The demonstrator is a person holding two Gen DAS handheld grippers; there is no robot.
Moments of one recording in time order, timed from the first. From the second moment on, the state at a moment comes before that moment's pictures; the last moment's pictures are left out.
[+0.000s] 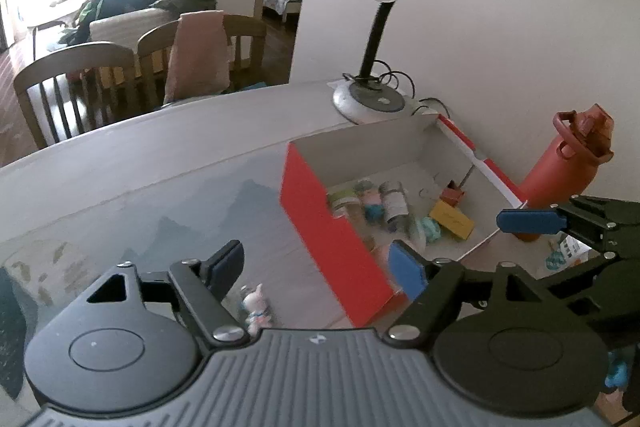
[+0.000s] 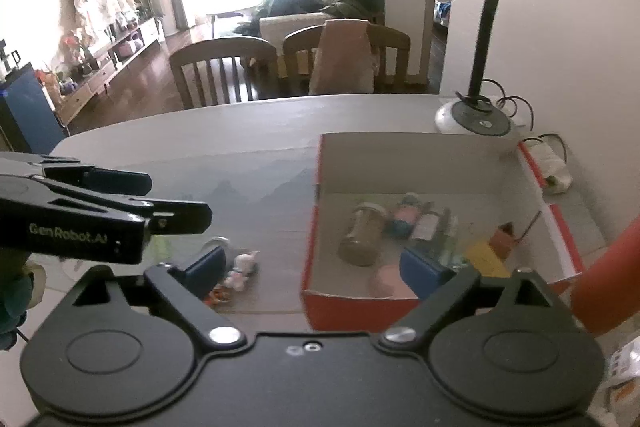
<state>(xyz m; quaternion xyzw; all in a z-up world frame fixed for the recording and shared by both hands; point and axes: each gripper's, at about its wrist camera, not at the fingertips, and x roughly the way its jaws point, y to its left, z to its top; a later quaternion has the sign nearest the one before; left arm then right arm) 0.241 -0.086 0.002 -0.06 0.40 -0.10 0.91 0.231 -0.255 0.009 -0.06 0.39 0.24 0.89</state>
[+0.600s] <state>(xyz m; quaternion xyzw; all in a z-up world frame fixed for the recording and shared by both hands) 0.202 0.007 -0.017 -0.08 0.38 -0.06 0.92 0.207 -0.195 -0.011 -0.05 0.39 0.28 0.88</state>
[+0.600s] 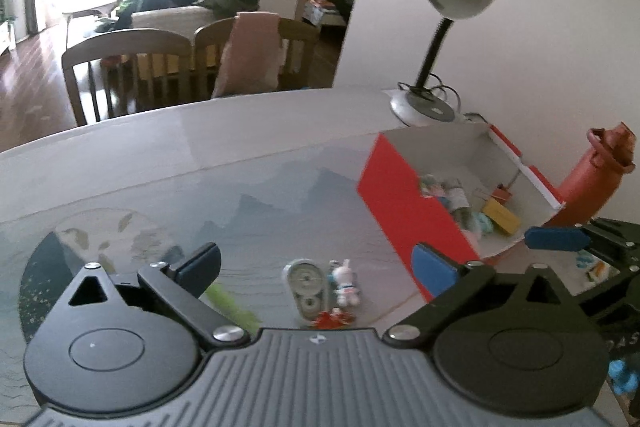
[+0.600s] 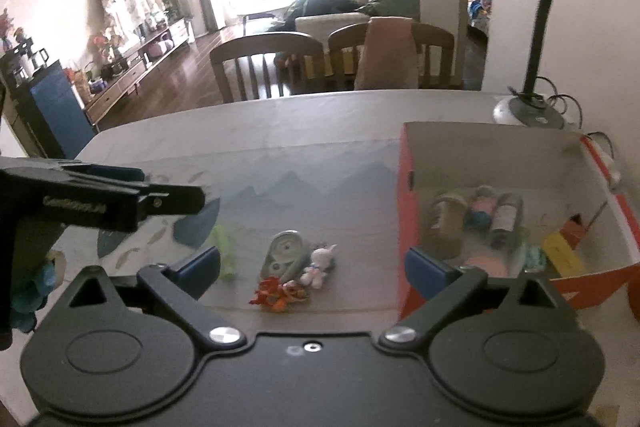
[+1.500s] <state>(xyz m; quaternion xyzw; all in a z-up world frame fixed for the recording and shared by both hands) 0.228 0.055 -0.136 -0.12 0.45 0.03 0.89 0.209 -0.129 -0.103 -0.12 0.43 0.31 0.83</state>
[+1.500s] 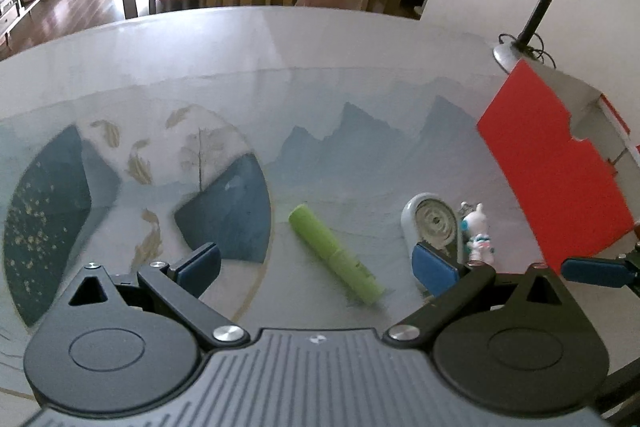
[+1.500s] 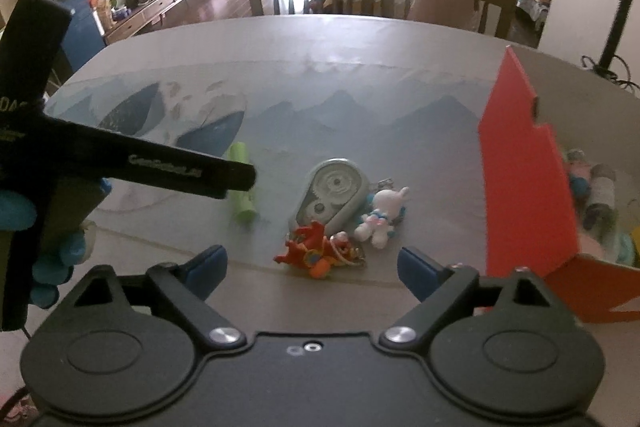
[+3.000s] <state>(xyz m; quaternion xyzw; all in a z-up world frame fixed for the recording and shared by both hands) 0.244 0.040 -0.157 -0.07 0.45 0.00 0.89 0.231 -0.138 -0.122 -0.09 0.46 0.32 0.82</state>
